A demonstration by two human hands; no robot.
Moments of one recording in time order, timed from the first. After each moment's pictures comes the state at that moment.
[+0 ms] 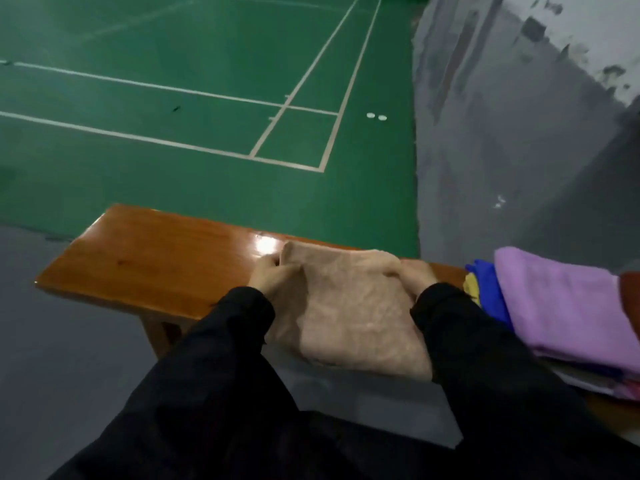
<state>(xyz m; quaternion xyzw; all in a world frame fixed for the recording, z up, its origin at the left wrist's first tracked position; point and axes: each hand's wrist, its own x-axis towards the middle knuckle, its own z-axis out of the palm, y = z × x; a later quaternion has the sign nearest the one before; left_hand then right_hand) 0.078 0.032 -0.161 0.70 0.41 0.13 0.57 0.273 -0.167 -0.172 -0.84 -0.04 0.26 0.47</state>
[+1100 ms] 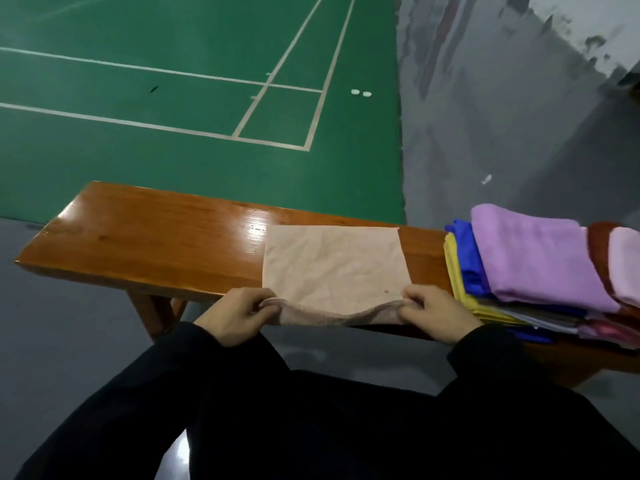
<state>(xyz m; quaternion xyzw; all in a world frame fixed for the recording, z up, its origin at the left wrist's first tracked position) -0.039 -0.001 -0.181 0.93 0.12 -0.04 0.35 0.183 -0.307 -0.152 -0.88 -0.32 0.28 0.22</state>
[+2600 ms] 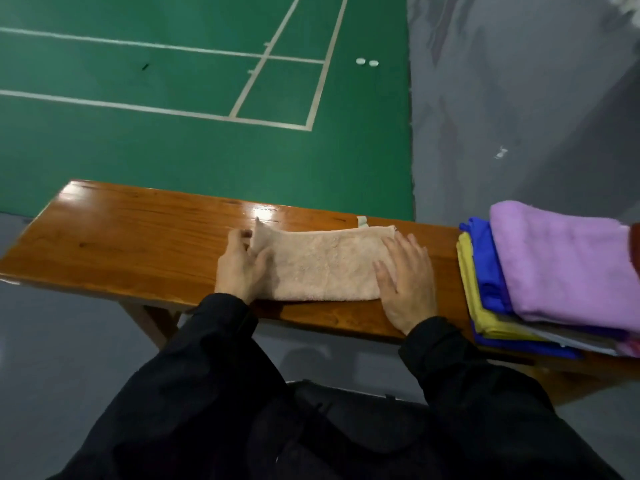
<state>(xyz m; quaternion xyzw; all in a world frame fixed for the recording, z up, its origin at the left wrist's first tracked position) 0.053 0.013 -0.181 0.78 0.44 0.13 0.42 0.206 -0.232 -0.223 -0.90 -0.33 -0.03 0.27</state>
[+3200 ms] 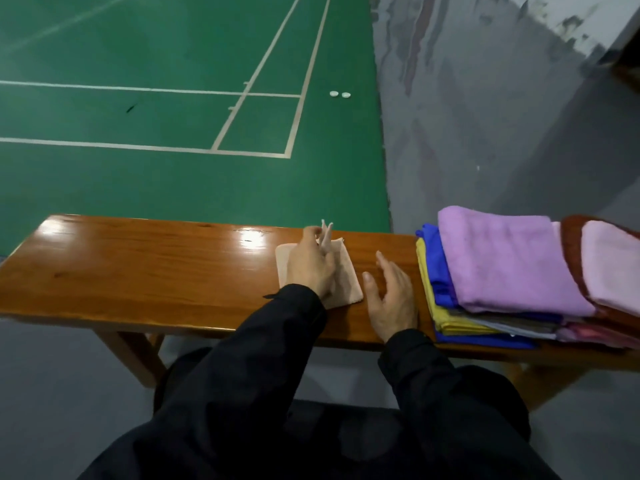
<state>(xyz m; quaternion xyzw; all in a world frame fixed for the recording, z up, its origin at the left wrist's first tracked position) 0.157 -0.105 -0.161 0.84 0.32 0.15 0.40 0.208 -0.266 -0.240 -0.88 -0.22 -0.02 0.42</state>
